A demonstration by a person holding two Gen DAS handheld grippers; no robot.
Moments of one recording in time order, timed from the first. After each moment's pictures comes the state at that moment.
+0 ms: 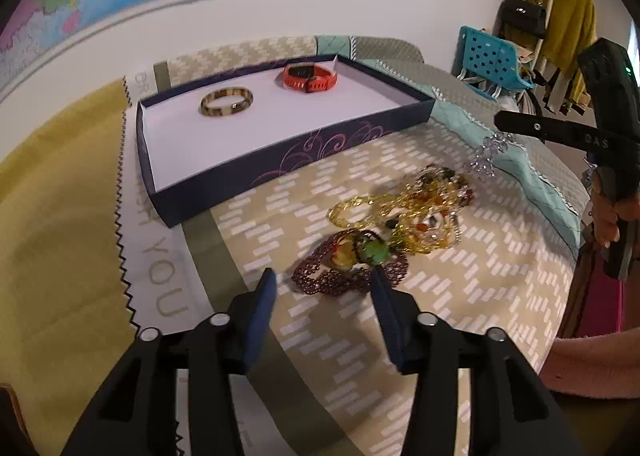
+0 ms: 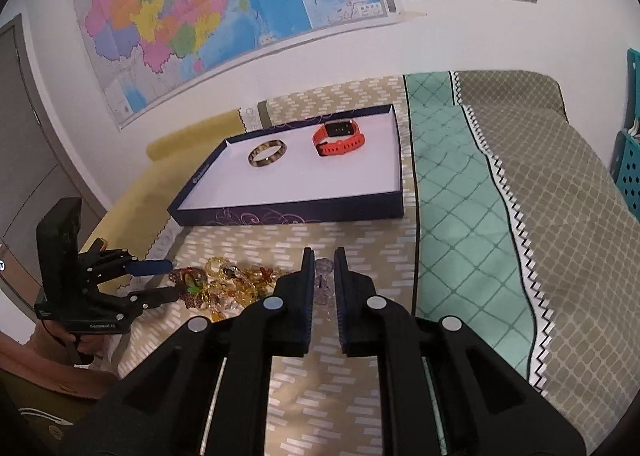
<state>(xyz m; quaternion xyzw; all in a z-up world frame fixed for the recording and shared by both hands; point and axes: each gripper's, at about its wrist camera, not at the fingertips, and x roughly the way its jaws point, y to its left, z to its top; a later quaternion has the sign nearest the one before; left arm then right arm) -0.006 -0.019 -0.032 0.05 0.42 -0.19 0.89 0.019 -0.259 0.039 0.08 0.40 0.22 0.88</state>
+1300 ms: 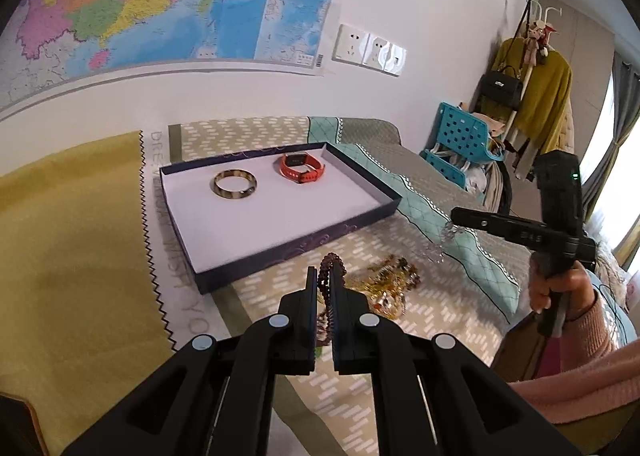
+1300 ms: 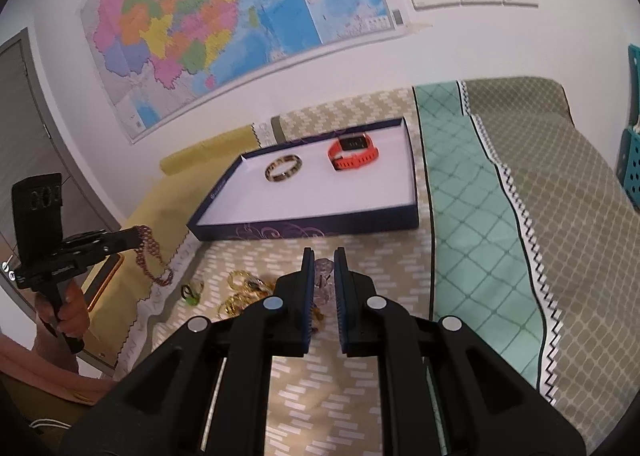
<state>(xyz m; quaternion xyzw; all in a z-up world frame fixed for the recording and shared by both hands) -0.021 0.017 0.045 -0.03 0.33 -0.23 0.91 0.012 -0.258 0.061 0.10 0.37 0.24 0.89</state>
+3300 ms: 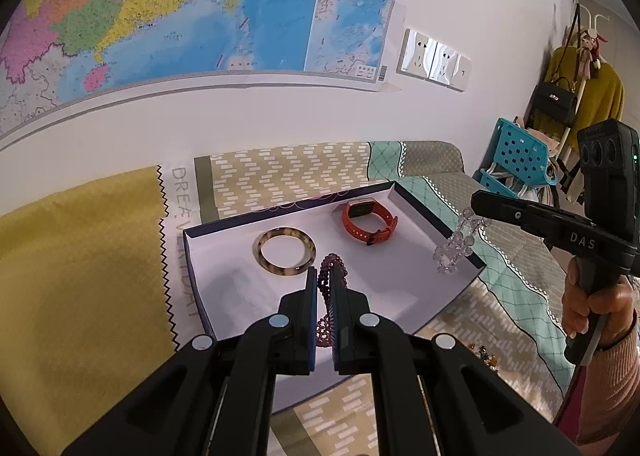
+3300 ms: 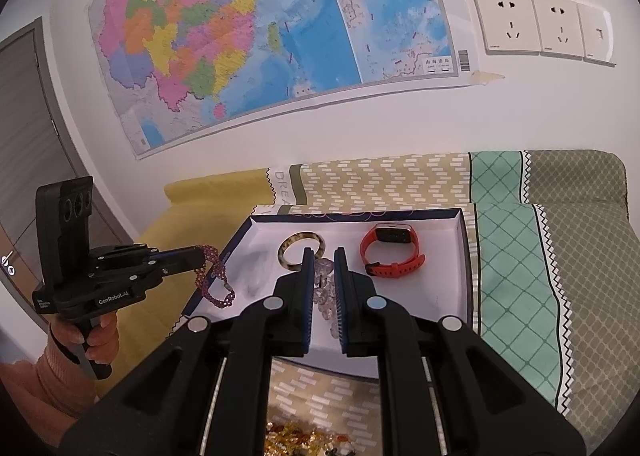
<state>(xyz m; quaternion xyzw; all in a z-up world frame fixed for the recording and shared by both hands) 0.104 0.018 0.052 -0.02 0.34 -0.16 0.93 0.128 -0.197 0.086 0.07 0.35 0.27 0.89</state>
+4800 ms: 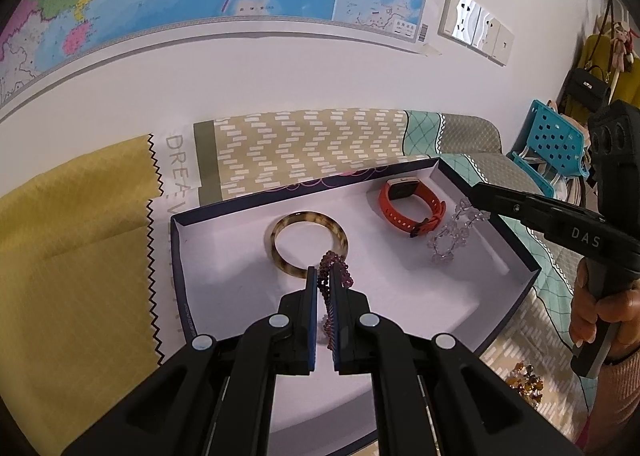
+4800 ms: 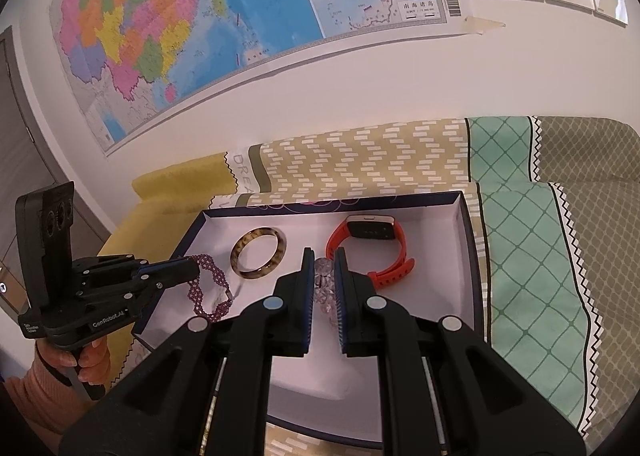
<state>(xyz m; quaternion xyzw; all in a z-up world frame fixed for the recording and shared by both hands) 0.156 0.012 0.013 -0.02 0.39 -0.13 0.91 0.184 -0.189 0.042 0.08 0.40 0.25 0.88</state>
